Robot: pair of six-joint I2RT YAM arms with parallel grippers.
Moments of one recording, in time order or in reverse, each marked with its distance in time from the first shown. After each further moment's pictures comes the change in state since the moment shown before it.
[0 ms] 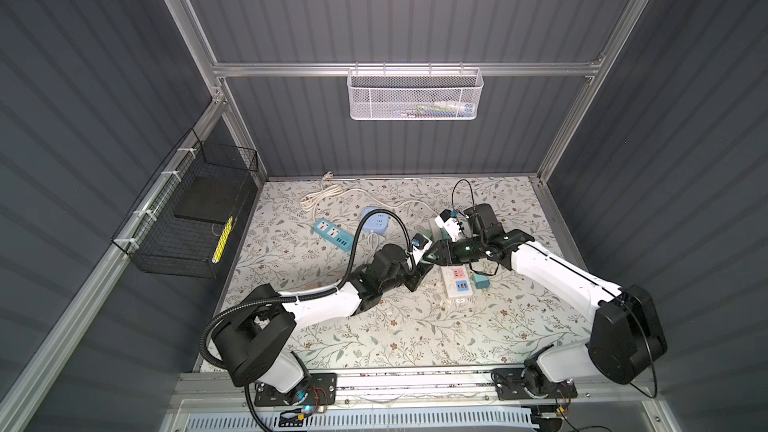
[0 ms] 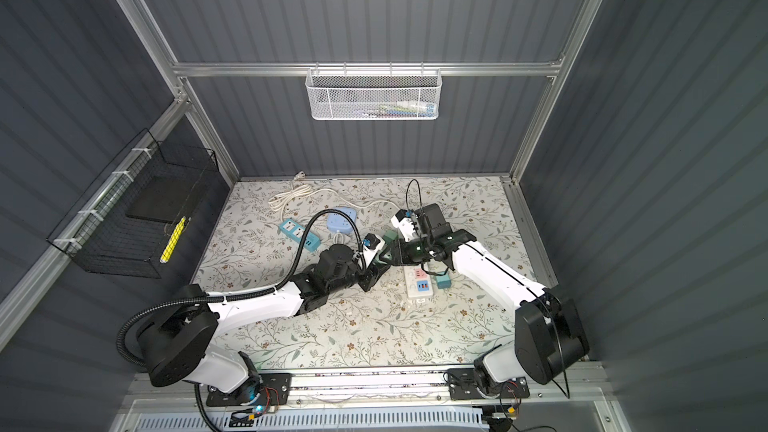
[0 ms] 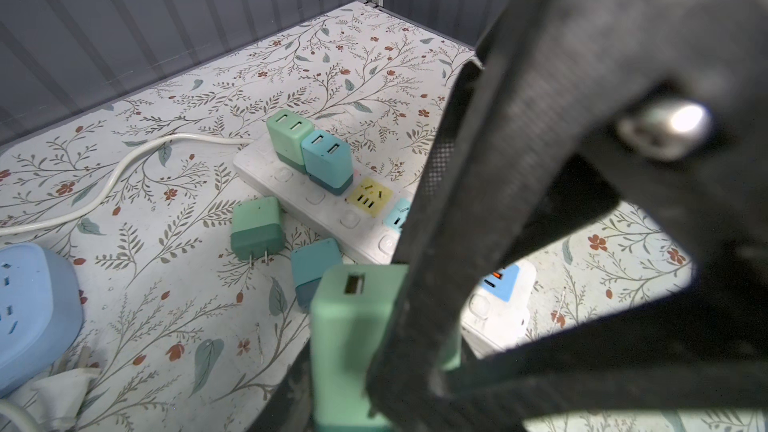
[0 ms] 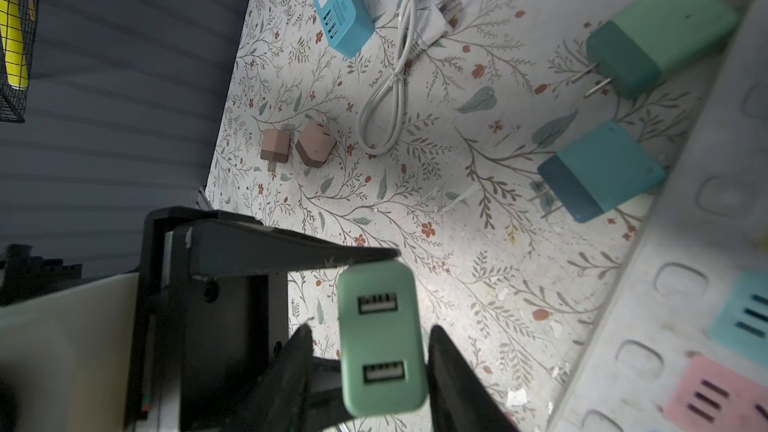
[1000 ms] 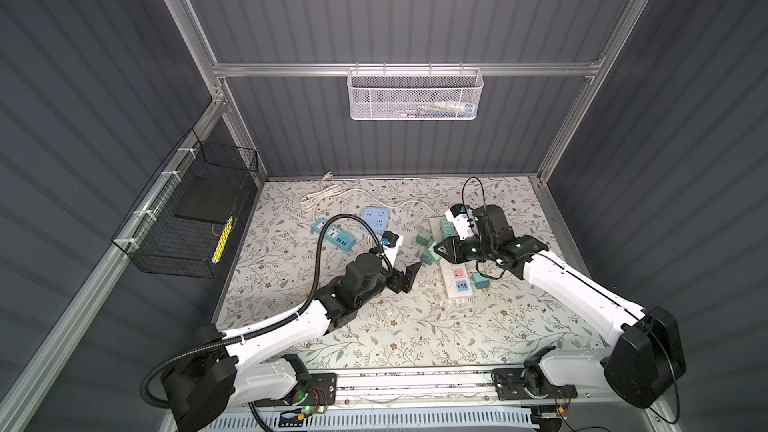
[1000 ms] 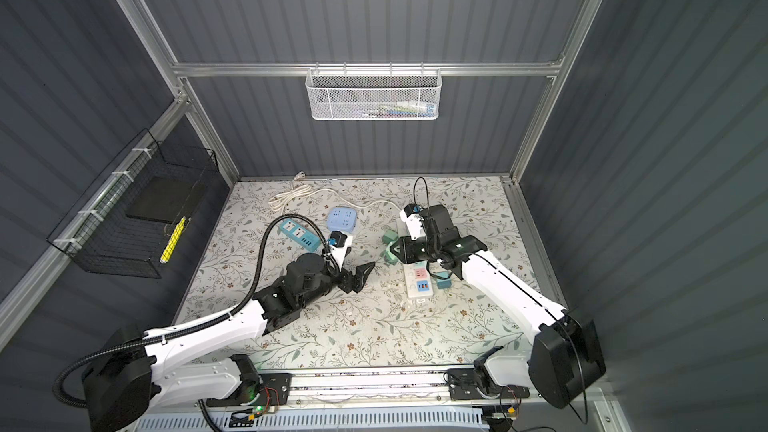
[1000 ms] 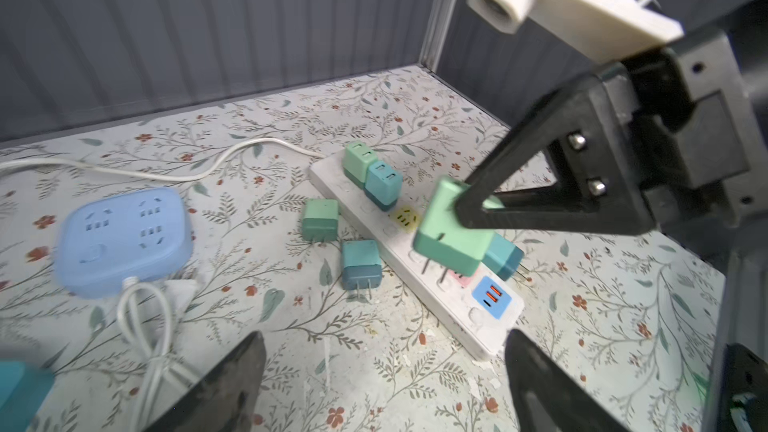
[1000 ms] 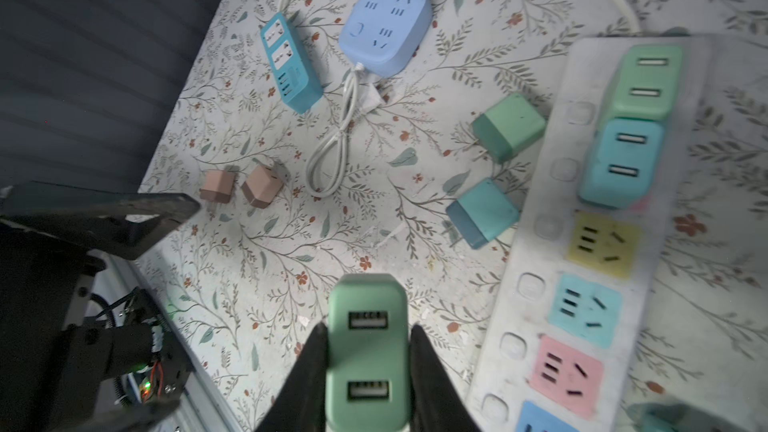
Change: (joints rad) left arm 0.003 -0.356 -0.164 -0.078 -0.211 -0.220; right arm 0.013 -0.149 -0.057 0.016 0.309 -0.071
